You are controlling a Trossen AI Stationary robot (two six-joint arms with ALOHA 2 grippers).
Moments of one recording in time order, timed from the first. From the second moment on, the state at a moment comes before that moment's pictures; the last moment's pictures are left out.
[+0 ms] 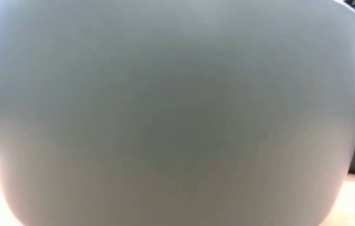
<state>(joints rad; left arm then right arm) 0.48 1.32 0.91 -0.92 0.04 -0.39 0.49 1.34 0.86 -0.99 0.35 1.15</state>
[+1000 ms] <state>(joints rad) 0.53 1.46 0.91 -0.86 0.07 -0.43 0.49 1.34 0.86 -0.95 0.40 1.11</state>
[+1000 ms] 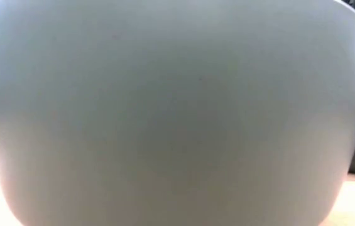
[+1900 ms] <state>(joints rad) 0.60 1.40 0.91 -0.87 0.02 -0.41 0.49 1.34 0.86 -0.95 0.40 1.10</state>
